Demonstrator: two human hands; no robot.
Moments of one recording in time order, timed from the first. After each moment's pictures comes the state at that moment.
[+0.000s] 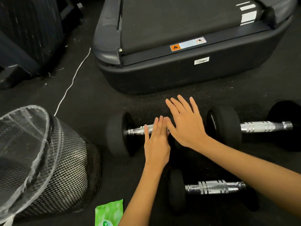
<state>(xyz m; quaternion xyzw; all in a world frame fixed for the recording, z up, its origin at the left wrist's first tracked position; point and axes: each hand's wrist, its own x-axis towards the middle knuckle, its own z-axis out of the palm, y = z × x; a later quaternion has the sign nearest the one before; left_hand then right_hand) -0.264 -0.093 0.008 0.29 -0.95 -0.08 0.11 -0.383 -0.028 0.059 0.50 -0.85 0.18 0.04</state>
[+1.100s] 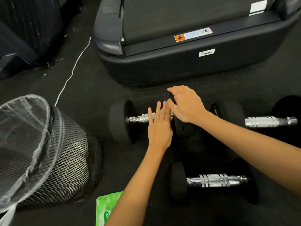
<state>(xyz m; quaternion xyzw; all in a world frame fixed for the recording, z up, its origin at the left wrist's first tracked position) -0.289 -0.115 0.004 0.27 -0.95 -0.05 0.11 -0.417 -0.060 0.072 0.49 -0.84 0.22 -0.04</state>
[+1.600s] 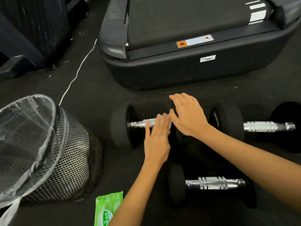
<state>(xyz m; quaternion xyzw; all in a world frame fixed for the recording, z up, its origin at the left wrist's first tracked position) -0.252 -0.099 -0.007 0.27 -0.95 -0.03 0.15 -0.398 -0.039 0.068 0.52 -0.83 0.20 0.01</state>
